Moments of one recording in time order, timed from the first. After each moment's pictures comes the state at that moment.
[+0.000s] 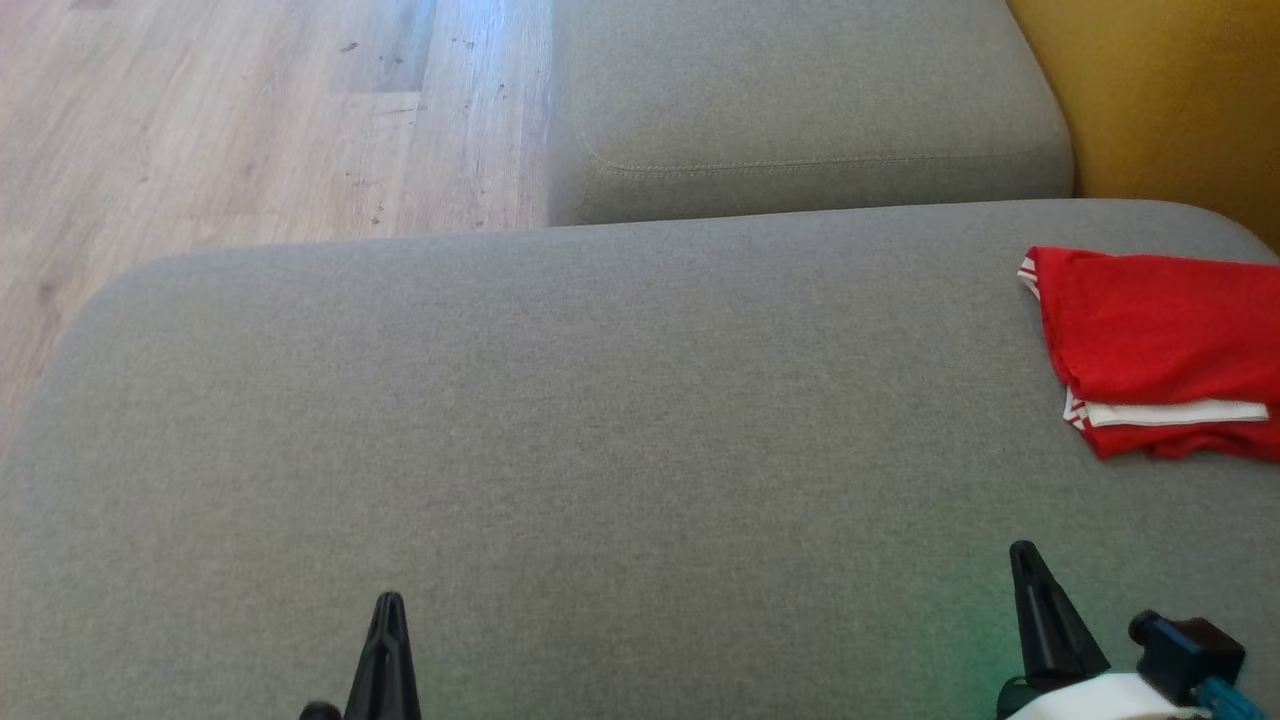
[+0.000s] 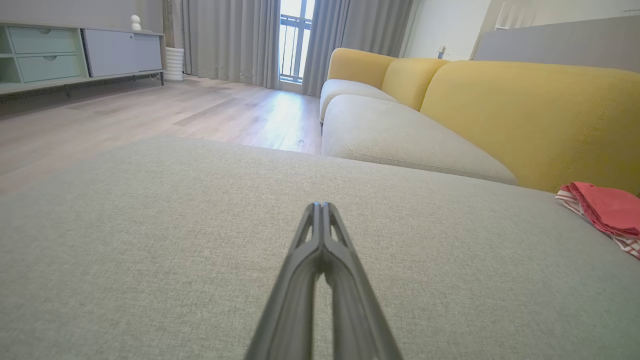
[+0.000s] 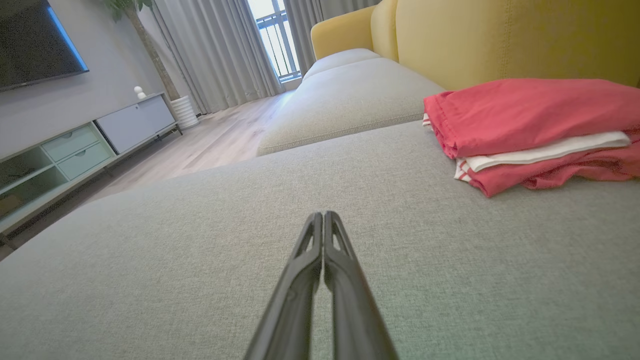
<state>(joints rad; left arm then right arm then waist) 0.23 0.05 -0.24 0.13 -0.29 0.12 -0.25 0.15 -0.12 0.10 0.30 0.34 0.13 -0.23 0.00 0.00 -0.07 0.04</state>
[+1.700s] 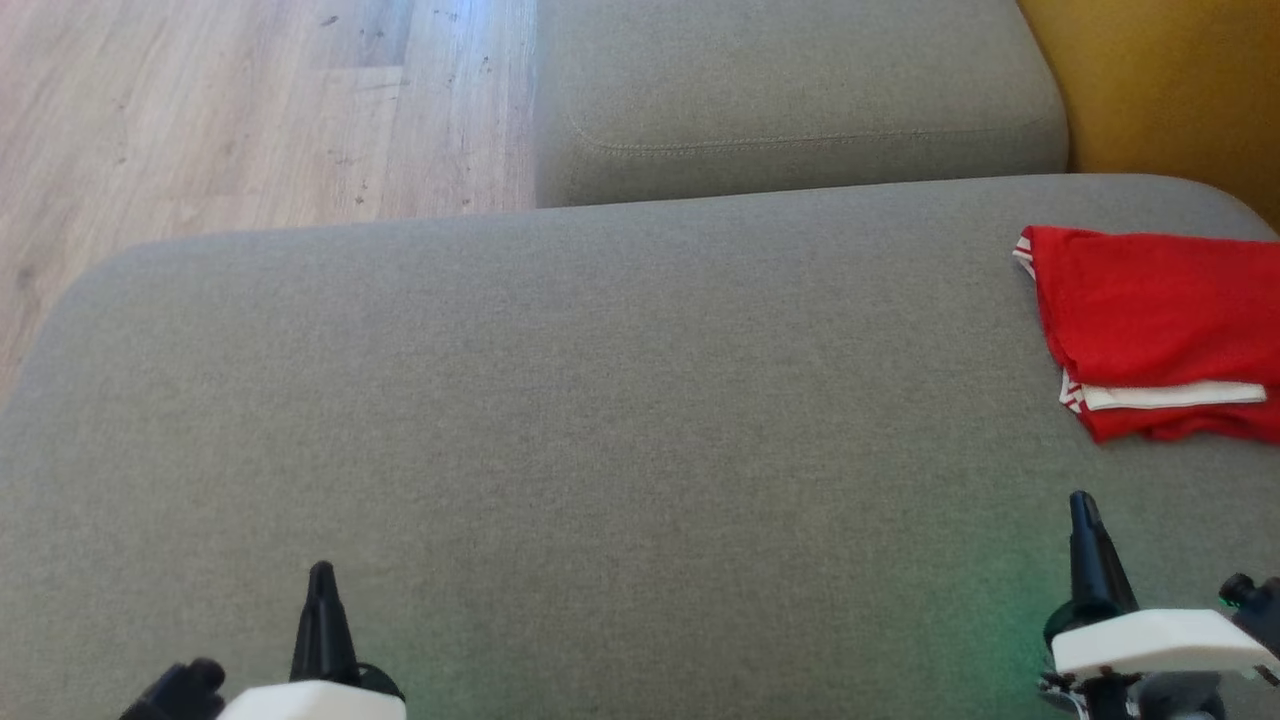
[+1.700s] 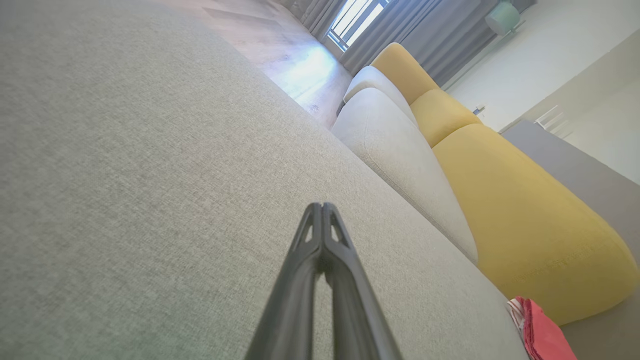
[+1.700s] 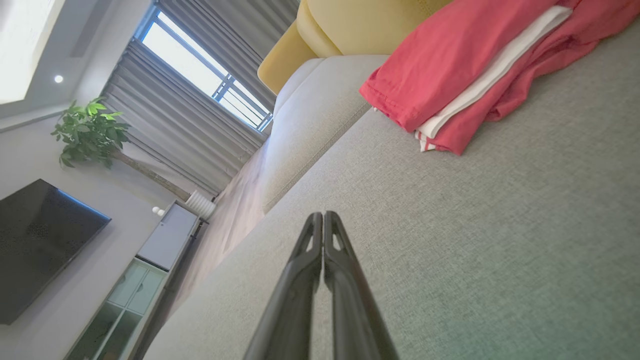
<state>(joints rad) 0.12 0.07 -0.15 0.19 -0.88 0.02 -0.12 0.07 -0.10 0.02 0.30 0.89 0.13 -0.09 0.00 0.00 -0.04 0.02</state>
